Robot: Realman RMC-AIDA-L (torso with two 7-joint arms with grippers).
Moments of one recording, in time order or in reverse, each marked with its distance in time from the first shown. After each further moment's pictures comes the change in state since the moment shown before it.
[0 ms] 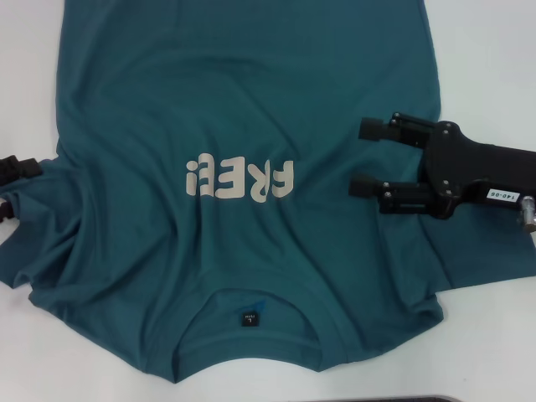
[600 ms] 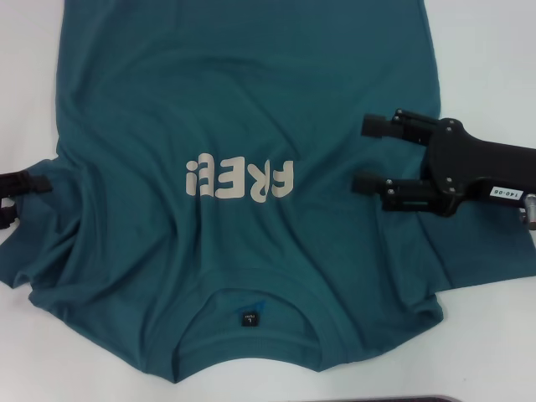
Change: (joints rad) left arm -0.029 0.007 0.055 0.007 0.046 -0.032 -0.013; right arm 0.000 -0.002 0.004 -0.004 0.005 -0.007 0.000
